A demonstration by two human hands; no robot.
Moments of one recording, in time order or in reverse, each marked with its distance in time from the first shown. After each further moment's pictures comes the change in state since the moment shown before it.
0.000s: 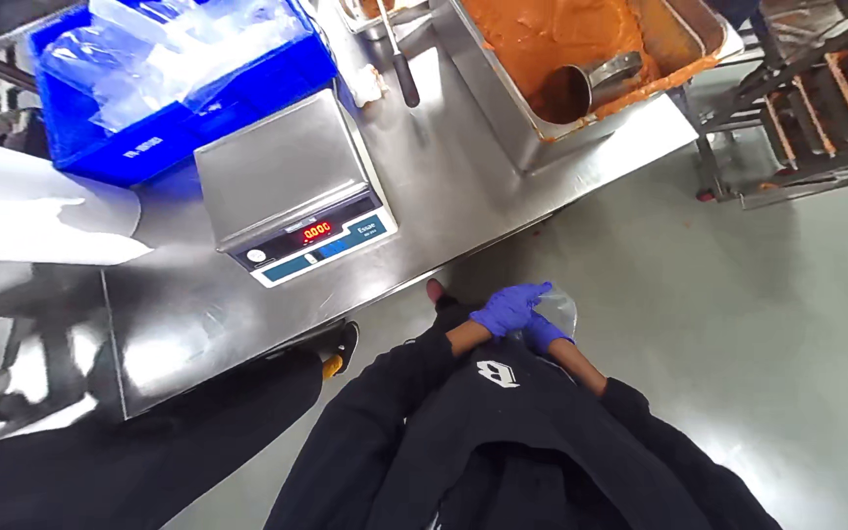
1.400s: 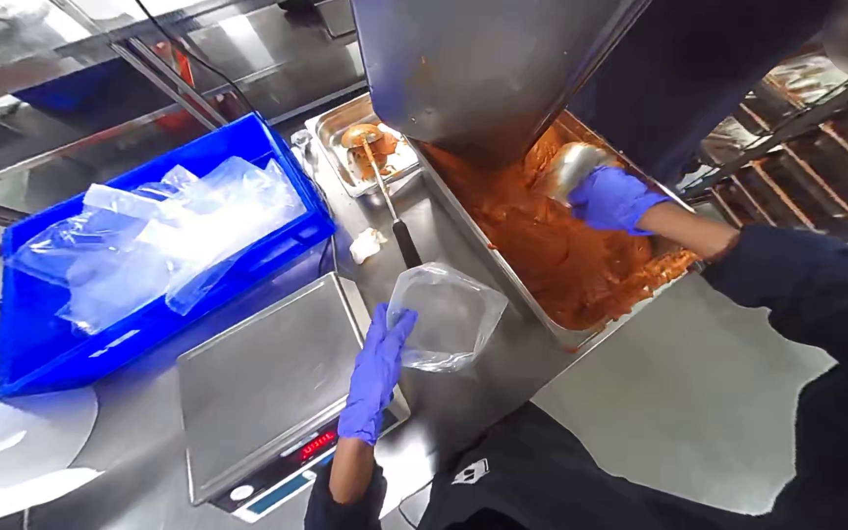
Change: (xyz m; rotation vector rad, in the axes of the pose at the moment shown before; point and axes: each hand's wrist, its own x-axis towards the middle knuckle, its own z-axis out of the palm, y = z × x) left_hand -0.058 0.045 -0.342 -0.483 0.787 -0.331; right_hand 0.118 0.020 -0.522 -0.458 0.379 0.137
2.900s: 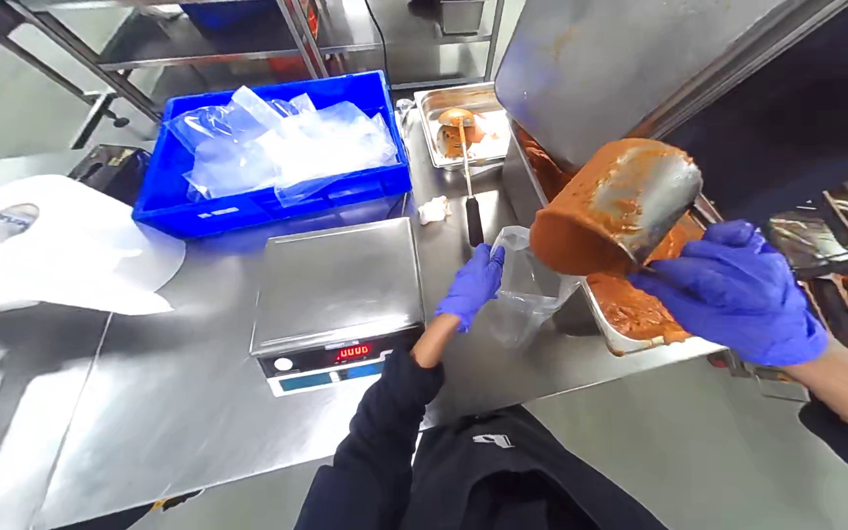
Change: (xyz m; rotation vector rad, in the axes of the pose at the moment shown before) left_hand 0.027 0.019 0.024 0.072 -0.194 0.054; right_hand -0.116 -0.101 -0.029 0.133 0.962 -0.893
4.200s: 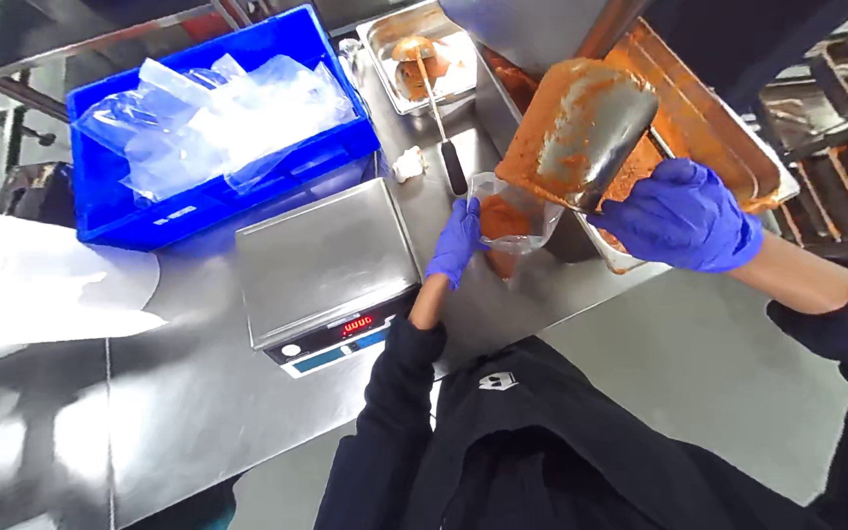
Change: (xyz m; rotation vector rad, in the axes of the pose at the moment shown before) left_hand 0.010 -0.033 0.010 -0.107 0.014 0.028; right_hand -0.028 -0.013 0.037 -0.206 -0.057 -0.206
